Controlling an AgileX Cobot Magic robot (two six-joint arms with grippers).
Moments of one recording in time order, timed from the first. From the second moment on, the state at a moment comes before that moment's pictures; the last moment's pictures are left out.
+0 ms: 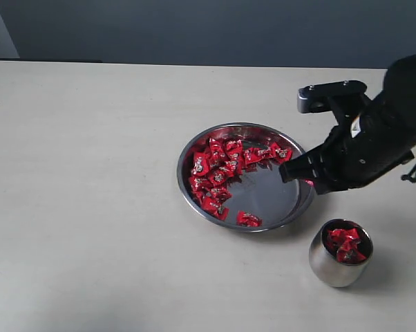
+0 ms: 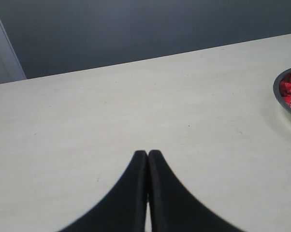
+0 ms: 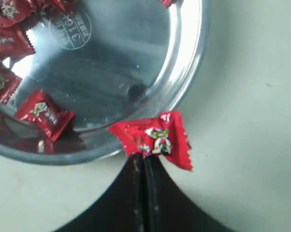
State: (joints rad) left arm -0.06 0.00 0.00 0.13 0.31 -0.05; right arm 0.44 1.52 -0.86 0.00 0.69 0.18
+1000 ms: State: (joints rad) left arm -0.06 0.00 0.00 0.13 0.31 -0.05; right arm 0.44 1.27 -0.70 0.14 0.89 0.07
